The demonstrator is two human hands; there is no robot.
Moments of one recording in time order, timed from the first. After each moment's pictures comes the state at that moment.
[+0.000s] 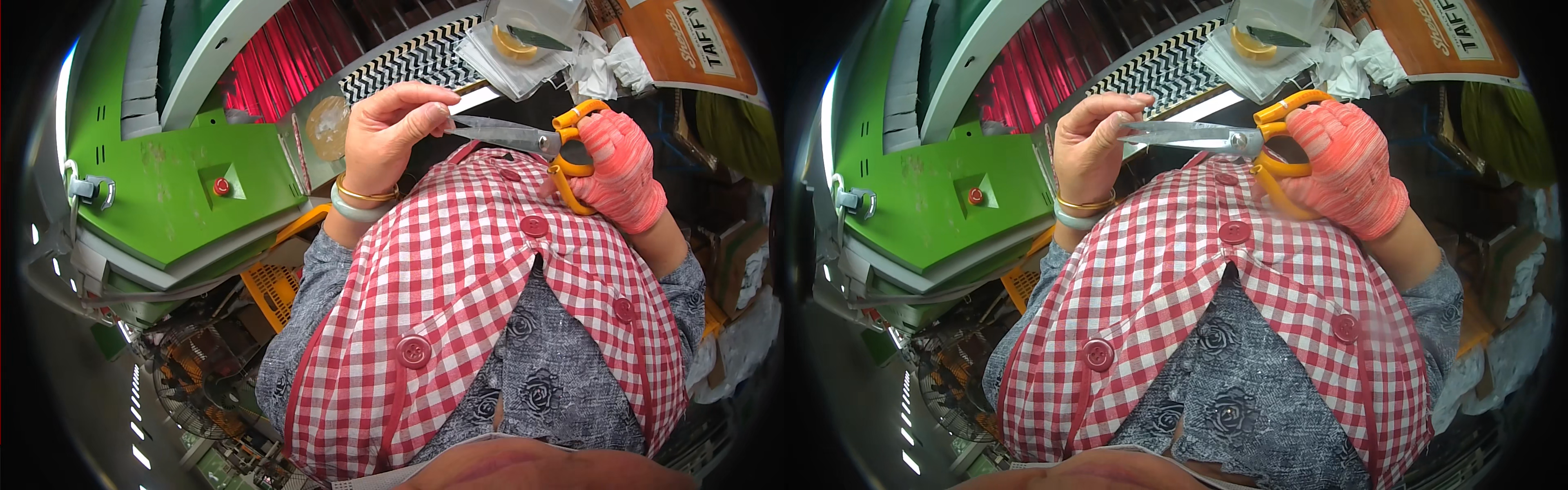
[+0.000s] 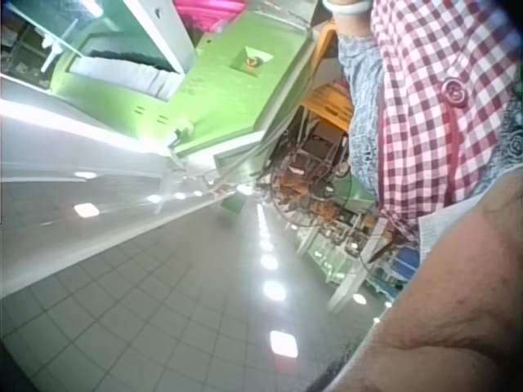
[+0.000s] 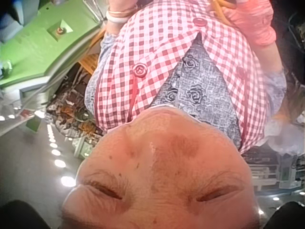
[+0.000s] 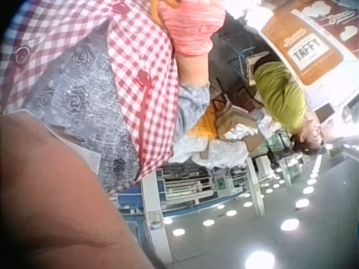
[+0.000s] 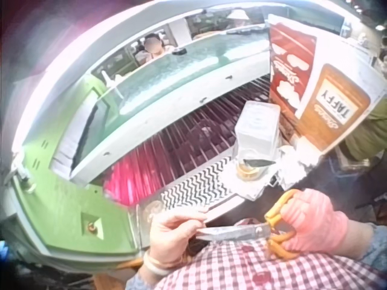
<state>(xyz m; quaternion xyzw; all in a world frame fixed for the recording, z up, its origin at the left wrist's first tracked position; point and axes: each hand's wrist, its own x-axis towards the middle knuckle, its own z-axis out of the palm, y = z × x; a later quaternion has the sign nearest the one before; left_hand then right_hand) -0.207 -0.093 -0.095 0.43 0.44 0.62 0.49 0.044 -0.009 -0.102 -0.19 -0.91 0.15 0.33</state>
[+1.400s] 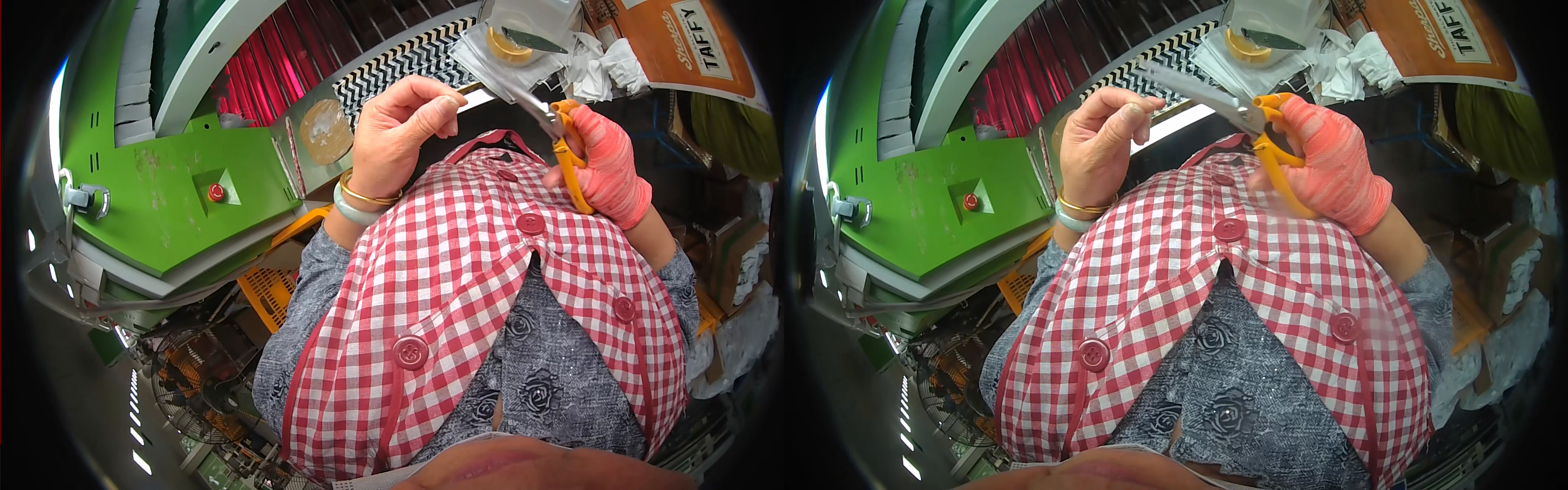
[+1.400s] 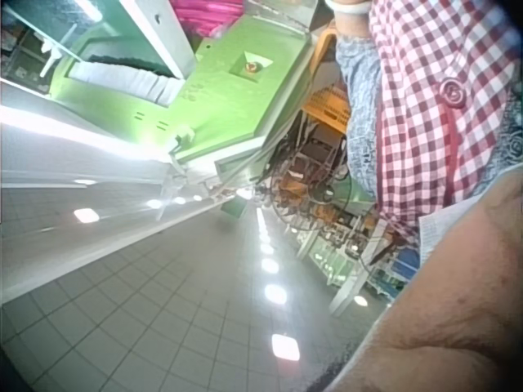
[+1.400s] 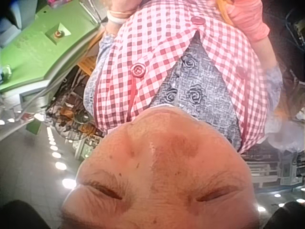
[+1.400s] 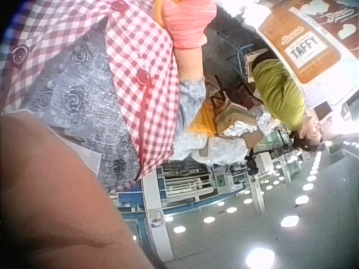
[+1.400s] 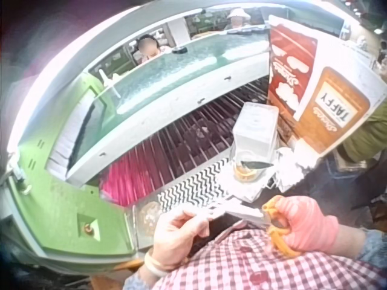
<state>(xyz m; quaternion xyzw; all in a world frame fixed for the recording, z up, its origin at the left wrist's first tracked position) -0.196 -0.091 -0.100 0.44 0.42 0.59 0.54 0.038 -0.022 -0.092 -0.34 -0.81 0.43 0.22</state>
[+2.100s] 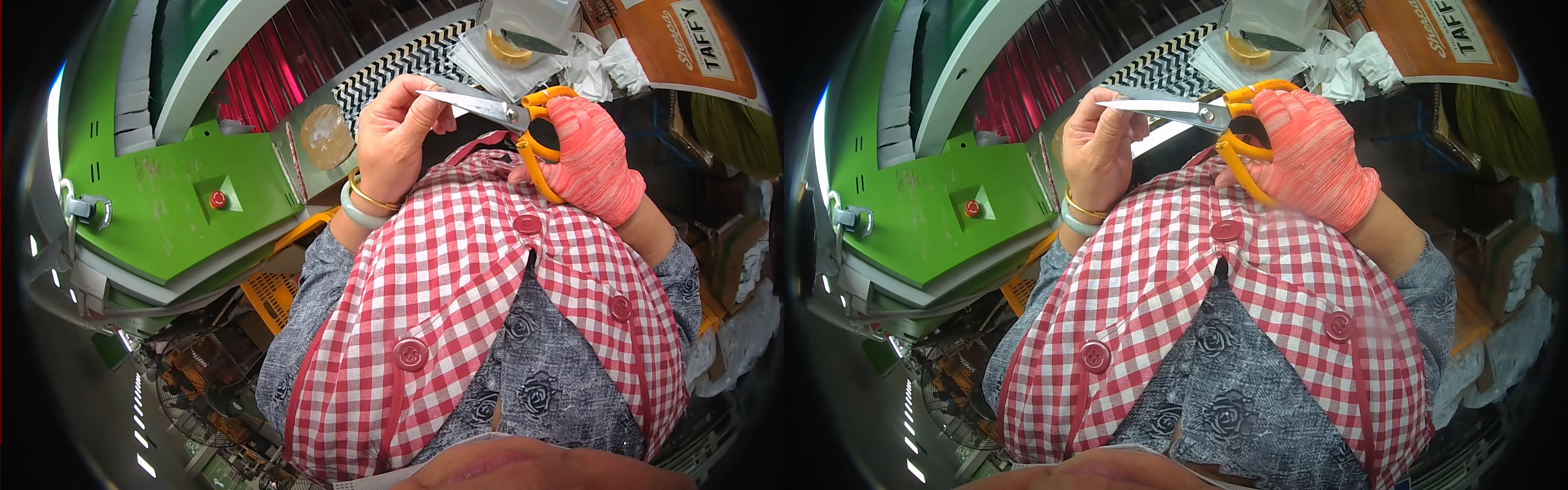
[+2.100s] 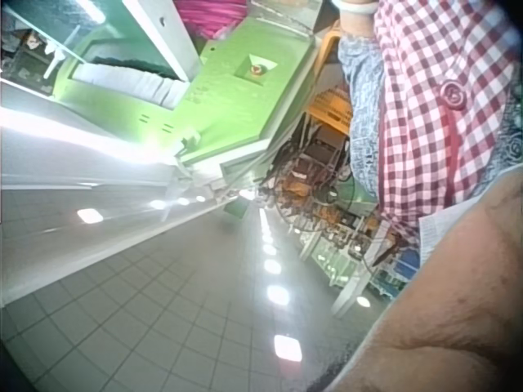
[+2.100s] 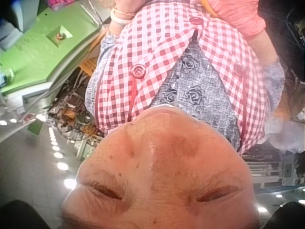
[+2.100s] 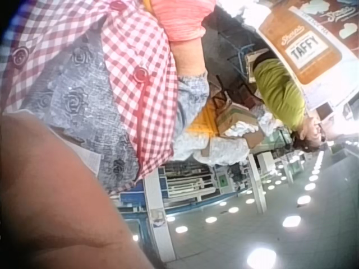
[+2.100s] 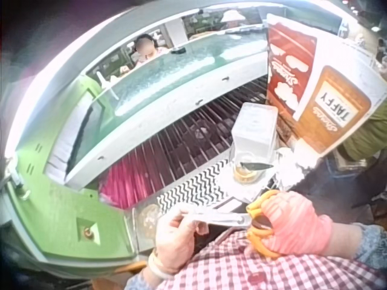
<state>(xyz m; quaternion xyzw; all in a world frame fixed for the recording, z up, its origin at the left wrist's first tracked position) -0.187 -0.088 -0.099 0.40 0.40 0.64 0.52 0.024 -0.017 -0.098 -0.26 -0.90 0.18 0.30</state>
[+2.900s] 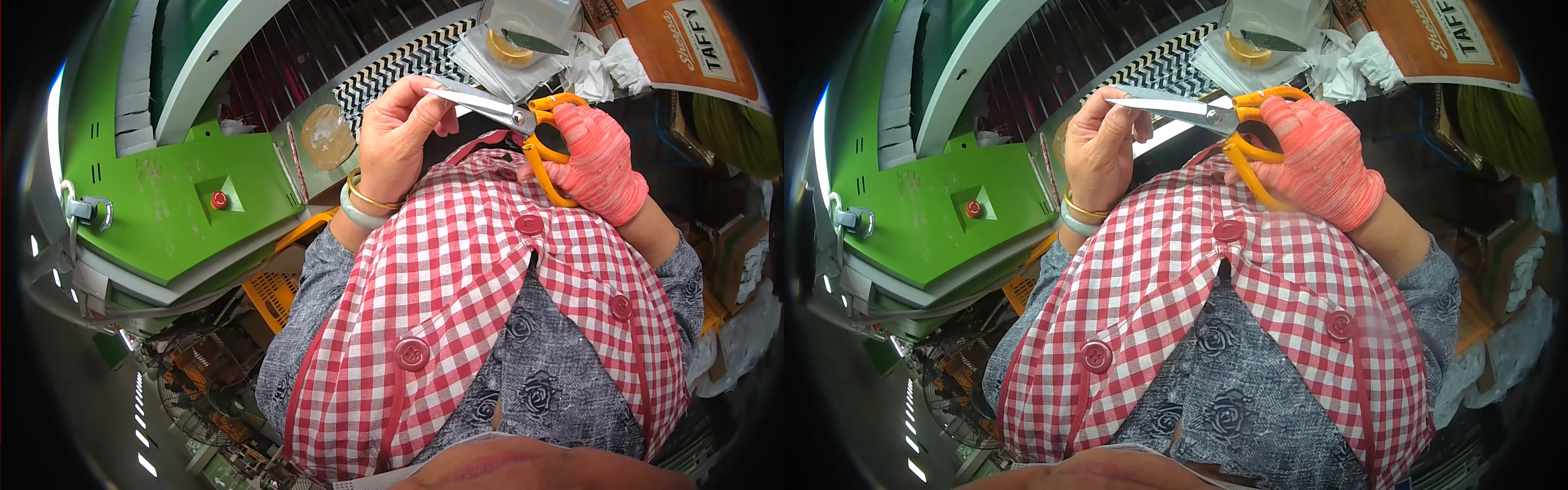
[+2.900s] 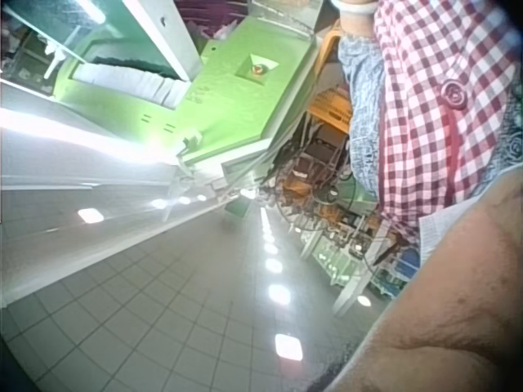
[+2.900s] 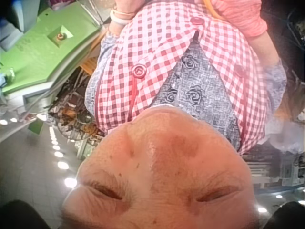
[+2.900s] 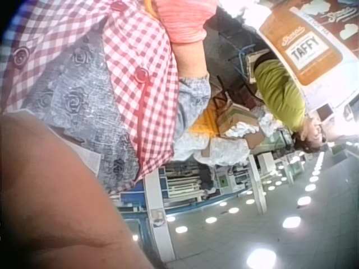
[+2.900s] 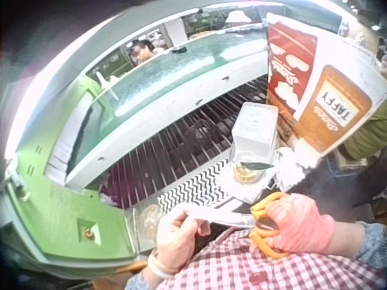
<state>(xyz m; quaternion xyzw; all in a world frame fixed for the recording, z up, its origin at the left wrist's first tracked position) -0.186 -0.084 -0.098 0.41 0.43 0.62 0.51 0.032 -0.015 -0.101 -0.26 -0.90 0.16 0.30</state>
